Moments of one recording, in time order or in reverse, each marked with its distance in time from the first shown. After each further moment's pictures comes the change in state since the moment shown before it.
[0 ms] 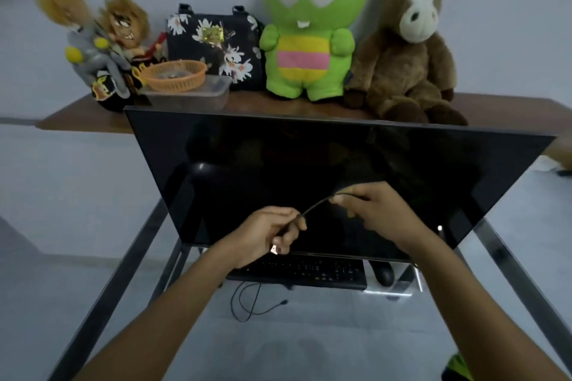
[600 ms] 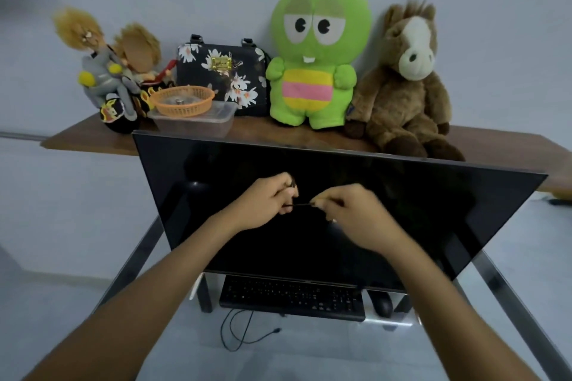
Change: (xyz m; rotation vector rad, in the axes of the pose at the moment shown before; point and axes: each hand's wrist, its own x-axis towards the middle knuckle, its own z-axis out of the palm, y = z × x) left_hand 0.041 0.065 -0.037 0.924 0.250 0.392; right_hand 0.030 -0.053 0.010 -0.318 -0.001 -0.089
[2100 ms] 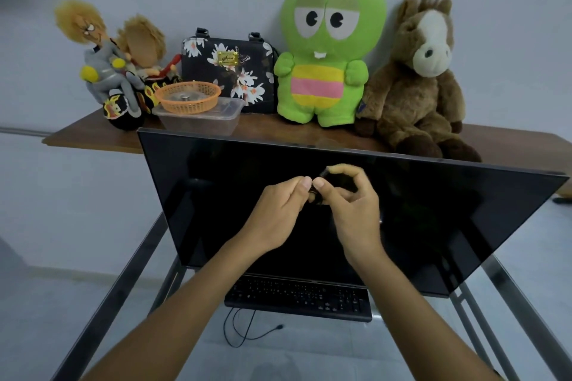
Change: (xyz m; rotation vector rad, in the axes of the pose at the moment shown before) left_hand -0.028 0.034 0.014 -0.128 0.275 0.071; right_hand 0.008 -0.015 0.048 0.880 0.432 -0.042
